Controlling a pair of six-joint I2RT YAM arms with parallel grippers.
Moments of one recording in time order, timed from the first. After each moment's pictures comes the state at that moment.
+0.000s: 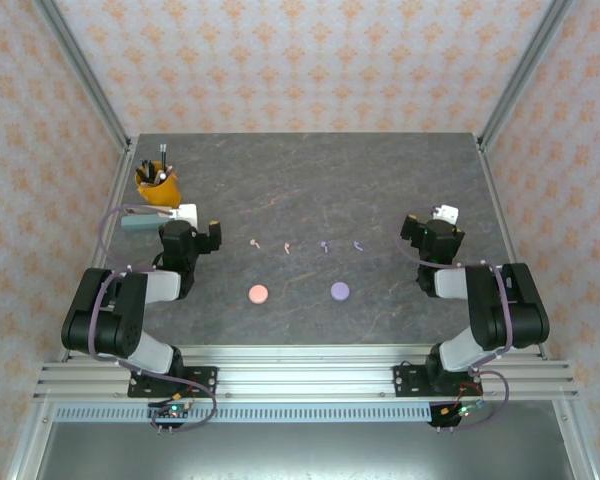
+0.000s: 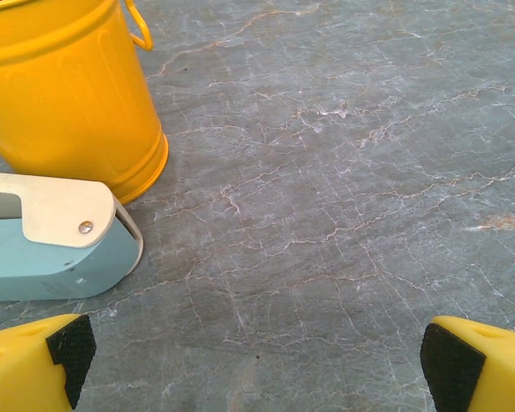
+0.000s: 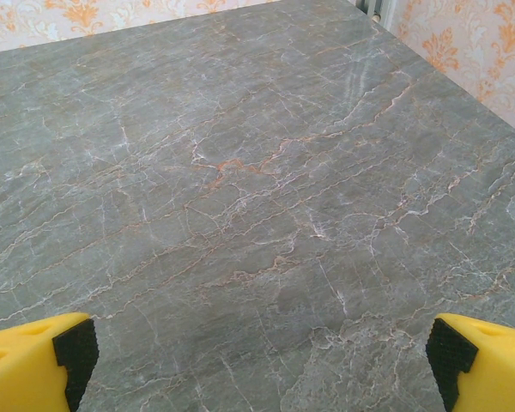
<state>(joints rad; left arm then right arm) -0.03 1.50 0.41 0.62 -0.19 -0.05 0.04 1.53 0.41 0.68 0.29 0.19</state>
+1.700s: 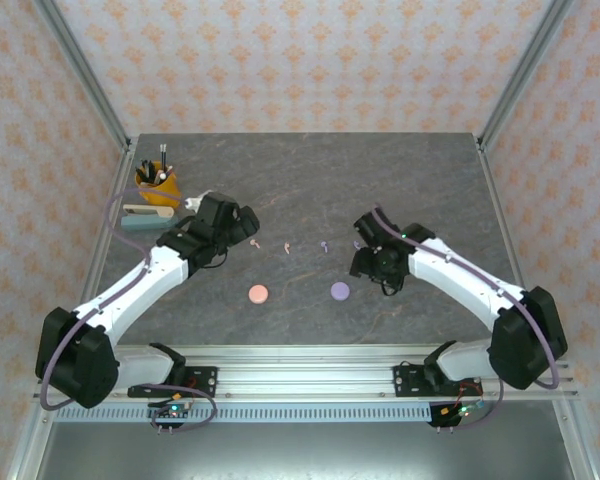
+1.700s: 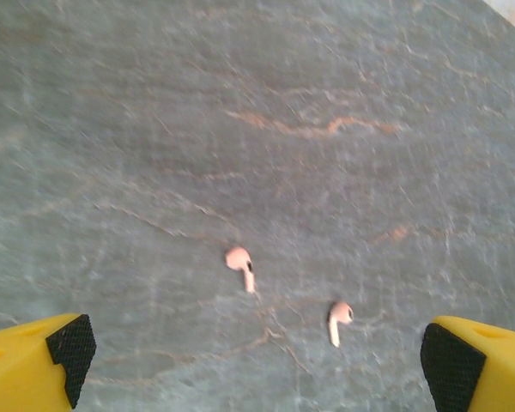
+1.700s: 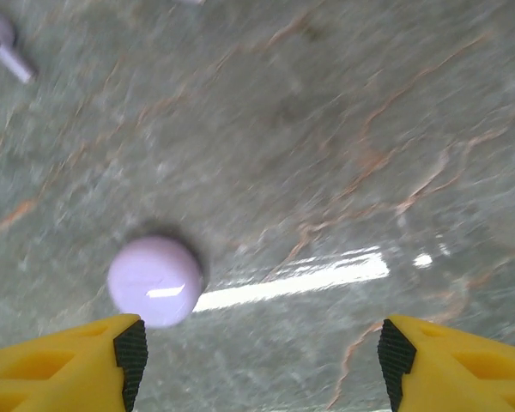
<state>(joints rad) -0.41 1.26 0.91 -0.50 -0.23 -0.88 0.62 1.35 0.97 -0.95 0.05 0.89</state>
